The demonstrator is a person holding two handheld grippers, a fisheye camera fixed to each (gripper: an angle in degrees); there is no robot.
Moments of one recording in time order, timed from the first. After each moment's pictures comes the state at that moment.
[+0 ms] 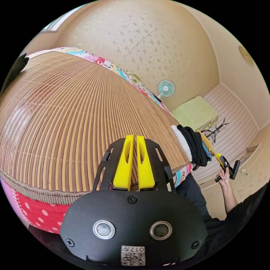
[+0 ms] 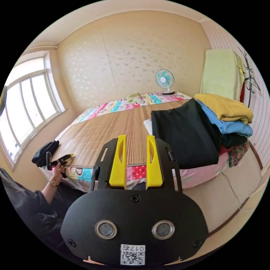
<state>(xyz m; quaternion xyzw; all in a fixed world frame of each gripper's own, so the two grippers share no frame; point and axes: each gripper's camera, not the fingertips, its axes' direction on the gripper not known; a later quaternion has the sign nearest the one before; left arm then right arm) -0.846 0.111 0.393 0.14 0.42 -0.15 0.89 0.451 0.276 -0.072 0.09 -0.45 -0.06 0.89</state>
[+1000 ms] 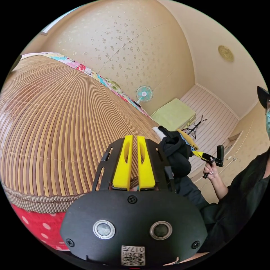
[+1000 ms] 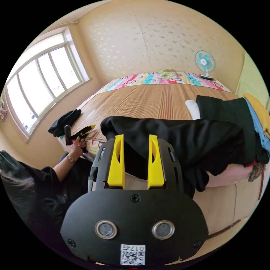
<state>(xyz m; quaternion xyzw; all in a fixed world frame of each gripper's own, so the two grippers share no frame) -0.834 0.179 0.421 0.21 0.50 -0.09 0.84 0.420 0.285 -0.199 0.05 -0.49 -0.10 0.86</state>
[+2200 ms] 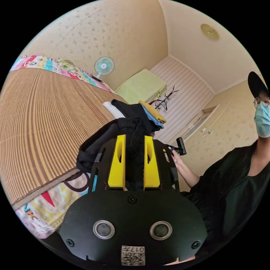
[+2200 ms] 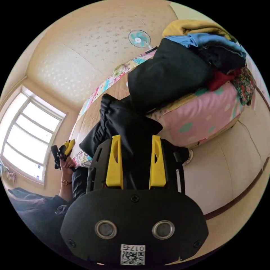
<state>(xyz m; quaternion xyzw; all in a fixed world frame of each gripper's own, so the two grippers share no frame) -0.650 0.165 0.323 0.12 0.60 0.09 0.78 0.476 0.251 -0.163 -0.03 -0.56 -0.06 0.83</state>
